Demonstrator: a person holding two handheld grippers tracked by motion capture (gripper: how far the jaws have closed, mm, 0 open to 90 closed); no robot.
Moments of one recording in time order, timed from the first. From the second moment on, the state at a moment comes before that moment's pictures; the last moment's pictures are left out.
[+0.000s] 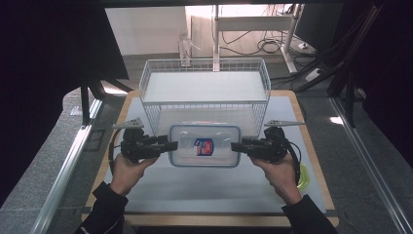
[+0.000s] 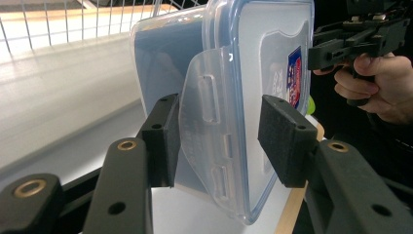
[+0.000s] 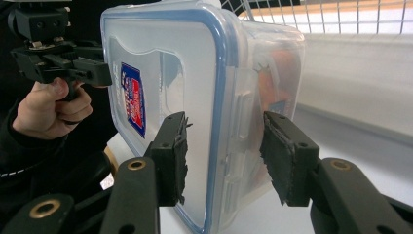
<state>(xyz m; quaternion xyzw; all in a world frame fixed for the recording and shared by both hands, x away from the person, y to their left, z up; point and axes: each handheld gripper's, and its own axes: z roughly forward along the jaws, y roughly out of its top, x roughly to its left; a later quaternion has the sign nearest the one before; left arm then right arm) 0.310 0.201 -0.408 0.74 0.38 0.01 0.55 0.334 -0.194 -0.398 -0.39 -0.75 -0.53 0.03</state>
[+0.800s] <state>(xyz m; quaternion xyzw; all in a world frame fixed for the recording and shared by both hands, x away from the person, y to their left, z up) 0.348 0.206 -0.365 0.74 0.37 0.03 0.57 0.373 -0.189 -0.351 -0.38 -0.75 -0.54 0.00</state>
